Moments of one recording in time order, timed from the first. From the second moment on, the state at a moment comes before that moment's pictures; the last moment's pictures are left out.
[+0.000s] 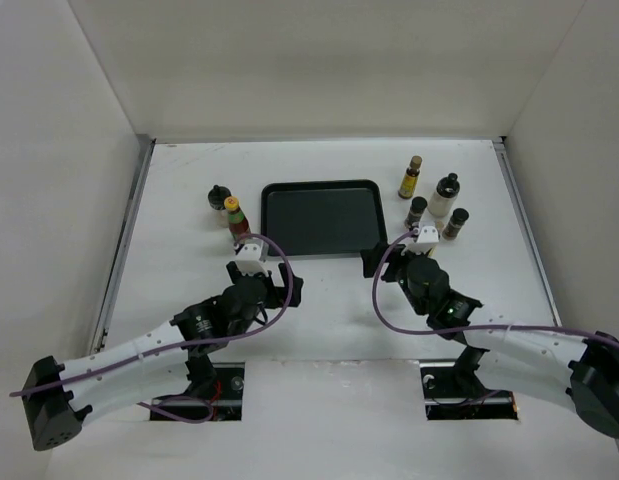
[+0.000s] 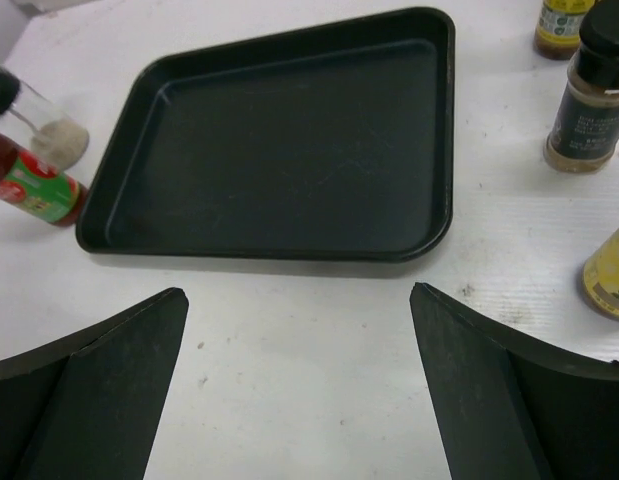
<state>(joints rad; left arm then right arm) -1.02 0.72 0.43 -0.17 -0.55 -0.67 0.82 0.96 0.38 0.35 0.52 0.46</state>
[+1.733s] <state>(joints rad) -1.07 0.52 0.23 -0.16 -0.96 -0.83 0.82 0.99 0.38 0.34 0.52 0.46</state>
